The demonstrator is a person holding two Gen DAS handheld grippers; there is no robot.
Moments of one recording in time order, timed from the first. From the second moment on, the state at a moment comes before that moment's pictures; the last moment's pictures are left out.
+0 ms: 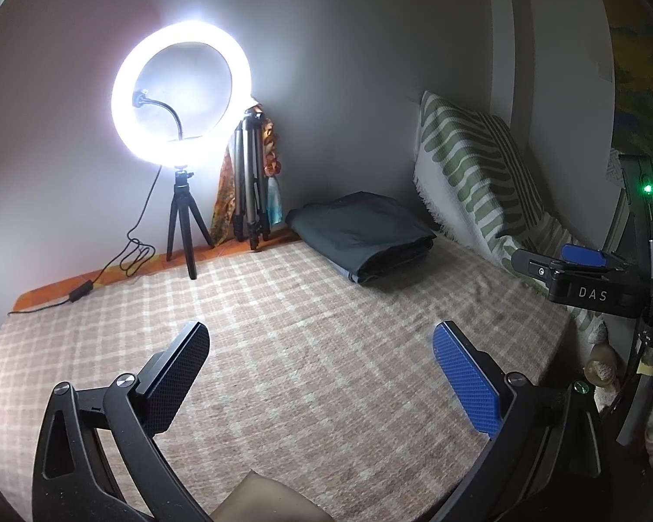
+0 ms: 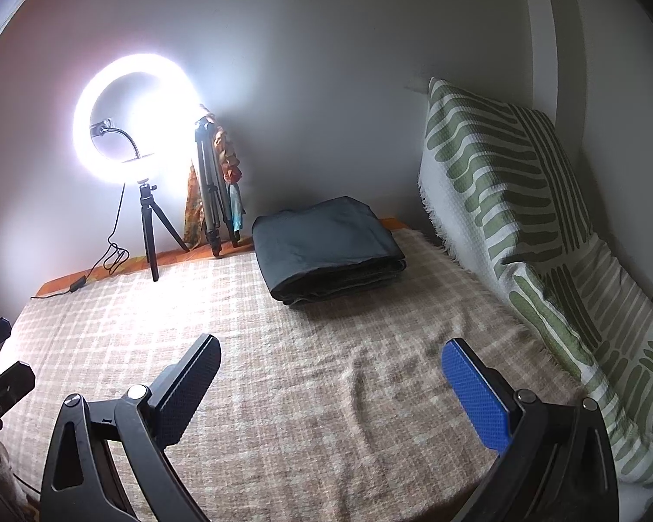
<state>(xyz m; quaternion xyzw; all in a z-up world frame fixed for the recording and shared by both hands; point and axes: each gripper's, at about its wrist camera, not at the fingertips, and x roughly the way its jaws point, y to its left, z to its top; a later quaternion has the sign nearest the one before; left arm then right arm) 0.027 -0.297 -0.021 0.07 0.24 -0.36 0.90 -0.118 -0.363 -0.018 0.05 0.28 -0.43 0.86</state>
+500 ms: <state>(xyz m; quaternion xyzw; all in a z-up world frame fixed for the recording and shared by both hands) 0.026 -0.296 -0.021 0.07 0.24 -0.36 0.90 -0.113 -0.360 -0.020 0.05 0.29 -0.42 0.86</state>
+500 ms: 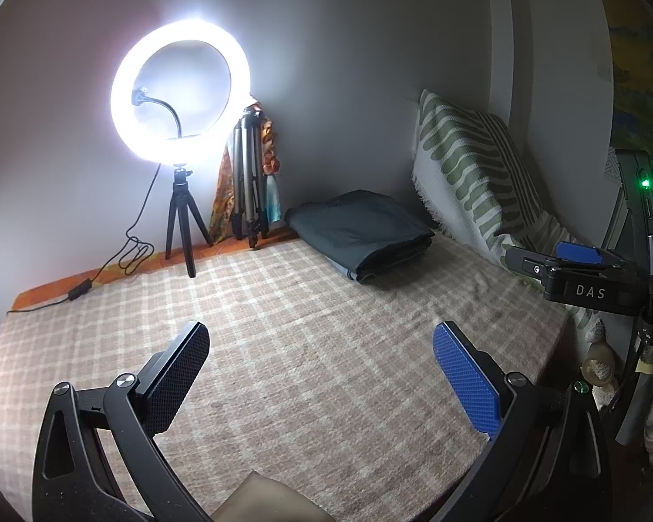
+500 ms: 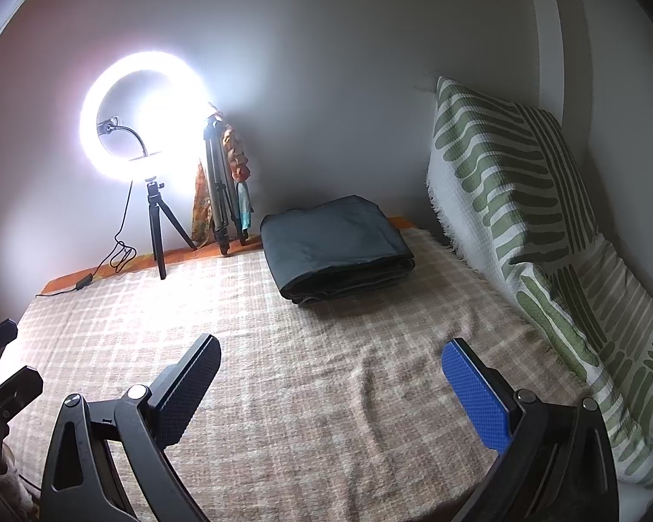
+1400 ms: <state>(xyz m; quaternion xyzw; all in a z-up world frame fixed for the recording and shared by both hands) 0.023 -0.291 -0.023 0.06 0.24 -0.36 0.90 -0.109 -0.359 -0.025 0.05 0.29 -0.41 0.86</state>
